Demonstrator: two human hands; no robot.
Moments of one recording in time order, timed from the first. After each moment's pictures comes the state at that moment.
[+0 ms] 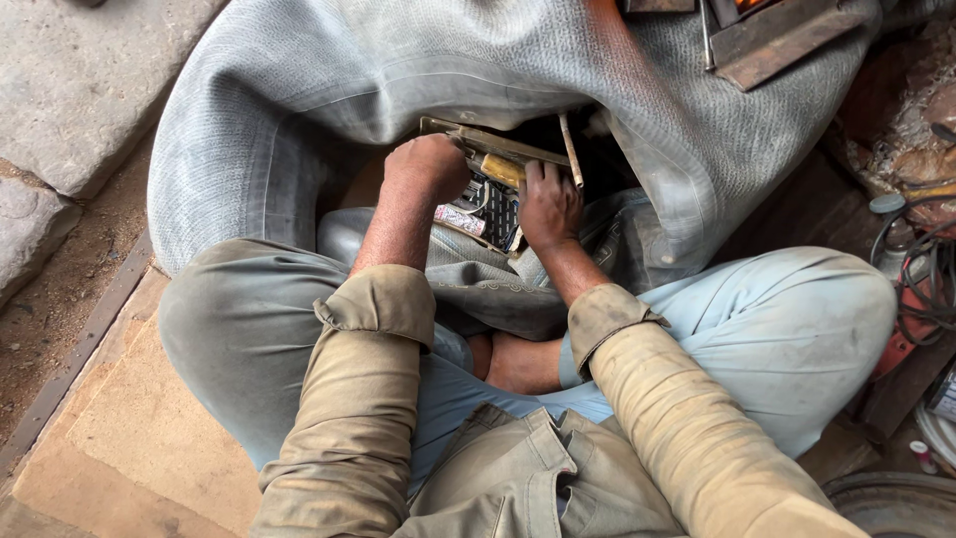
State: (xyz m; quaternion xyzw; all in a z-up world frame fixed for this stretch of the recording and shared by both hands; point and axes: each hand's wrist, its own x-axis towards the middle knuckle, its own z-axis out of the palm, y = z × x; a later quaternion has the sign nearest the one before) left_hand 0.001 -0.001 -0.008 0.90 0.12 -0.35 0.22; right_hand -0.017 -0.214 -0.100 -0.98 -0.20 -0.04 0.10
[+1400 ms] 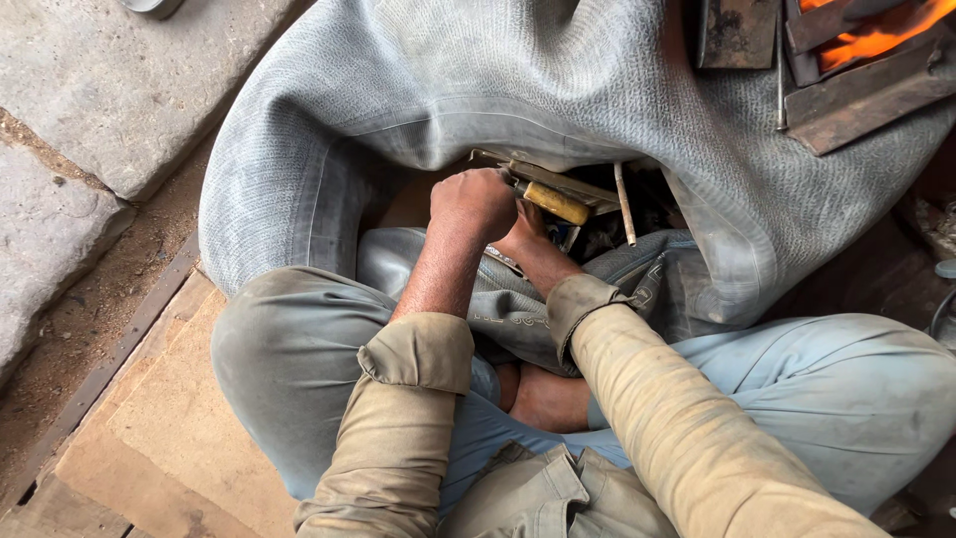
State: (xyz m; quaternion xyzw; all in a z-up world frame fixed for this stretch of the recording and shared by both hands) left_hand 0.000 0.001 -0.015 0.92 0.13 -0.29 0.24; right_hand 0.004 -0.122 -0.173 -0.90 -0.15 0.37 0.14
